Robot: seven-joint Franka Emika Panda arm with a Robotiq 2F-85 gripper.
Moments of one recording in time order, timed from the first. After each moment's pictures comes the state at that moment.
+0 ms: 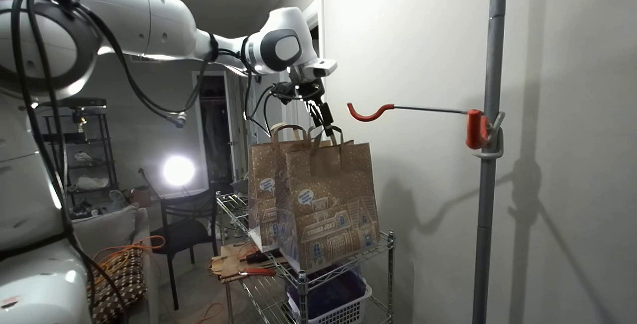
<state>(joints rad) 0.08 -0.11 0.11 -1.75 0.05 2.08 0.51</state>
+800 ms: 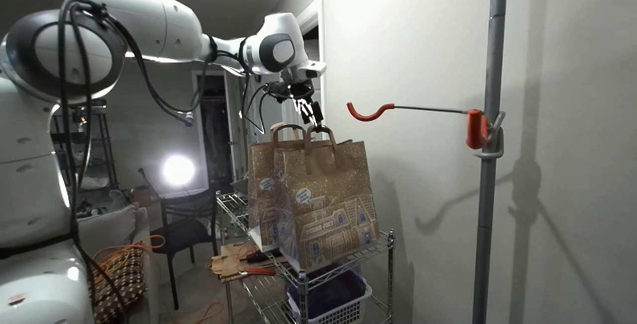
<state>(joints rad) 0.13 -0.04 0.16 -1.65 0.05 2.06 0.50</state>
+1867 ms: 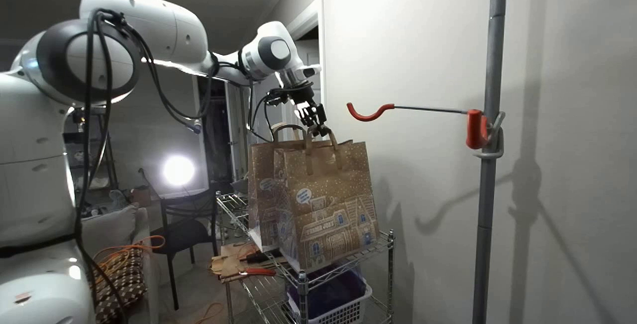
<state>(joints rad) 0.18 0.02 0.18 -1.59 -0.27 1.95 0.50</state>
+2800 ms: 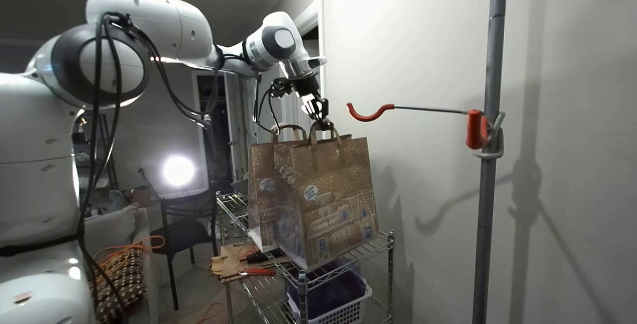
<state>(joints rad) 0.18 0.06 0.16 -1.47 -0.28 1.84 0.49</state>
